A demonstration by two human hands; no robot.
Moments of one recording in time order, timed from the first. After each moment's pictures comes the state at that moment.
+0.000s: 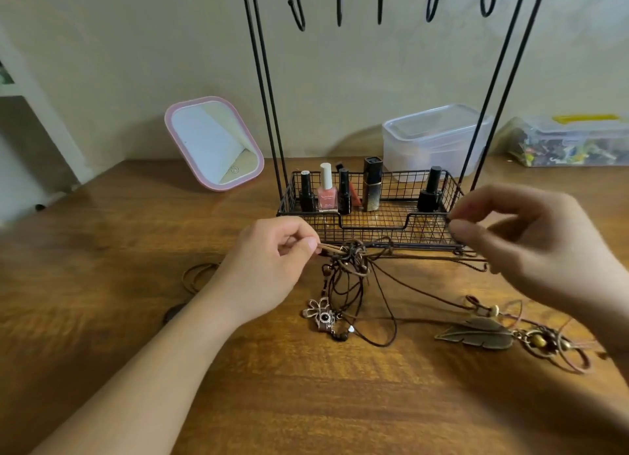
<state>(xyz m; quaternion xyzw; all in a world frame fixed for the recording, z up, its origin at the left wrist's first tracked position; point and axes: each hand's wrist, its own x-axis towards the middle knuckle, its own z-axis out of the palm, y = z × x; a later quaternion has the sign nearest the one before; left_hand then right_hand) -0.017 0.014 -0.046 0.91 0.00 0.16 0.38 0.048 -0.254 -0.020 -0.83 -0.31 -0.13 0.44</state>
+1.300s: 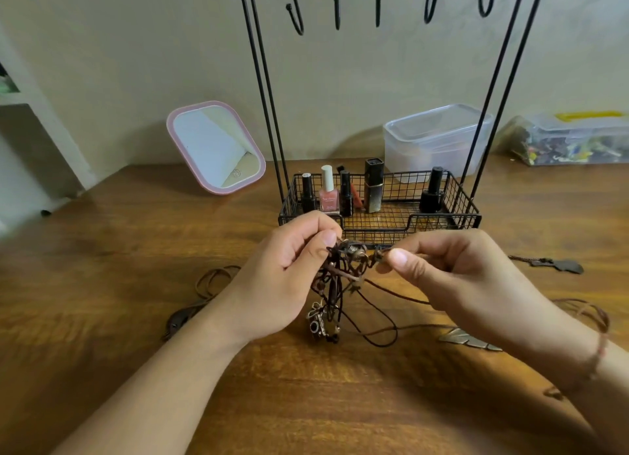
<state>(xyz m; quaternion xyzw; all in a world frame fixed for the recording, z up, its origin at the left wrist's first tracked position) -0.022 0.005 -0.049 0.85 -0.15 0.15 0.47 0.028 -0.210 -0.041 -0.74 -0.37 0.04 0.55</state>
